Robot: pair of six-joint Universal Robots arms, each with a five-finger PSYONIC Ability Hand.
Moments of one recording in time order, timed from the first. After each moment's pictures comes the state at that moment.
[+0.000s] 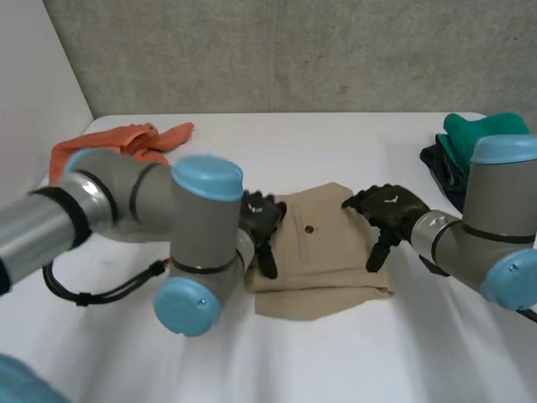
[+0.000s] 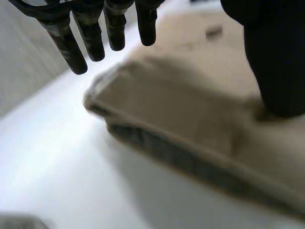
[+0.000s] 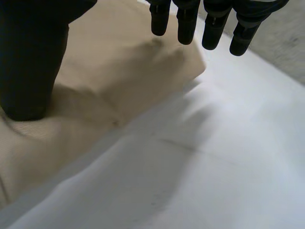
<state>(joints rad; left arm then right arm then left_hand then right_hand) 3.98 -2.40 -0.97 2.95 -1.71 3.39 1.88 -0.95 1.33 0.11 1.30 2.72 0.20 0.20 0.21 0.20 0.05 0.20 0.19 0.20 0.20 0.05</state>
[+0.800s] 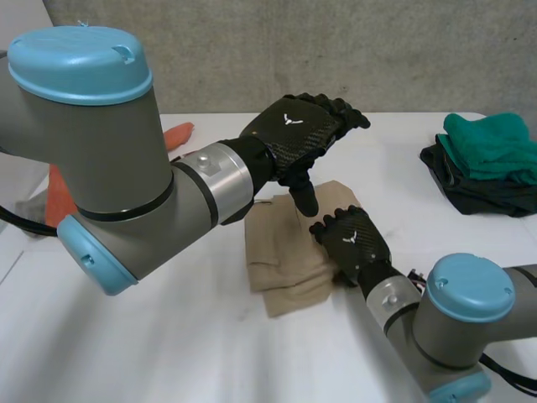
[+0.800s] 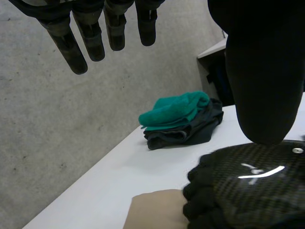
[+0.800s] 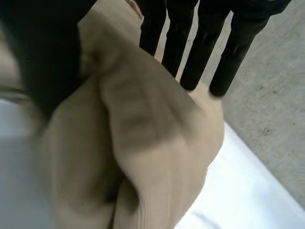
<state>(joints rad) 4.02 -2.06 -1.01 2.98 -1.22 3.32 2.07 -1.00 1.83 -0.70 1.39 2.62 0.20 0.20 0.21 0.20 0.05 0.65 0.66 0.66 0.65 0.43</state>
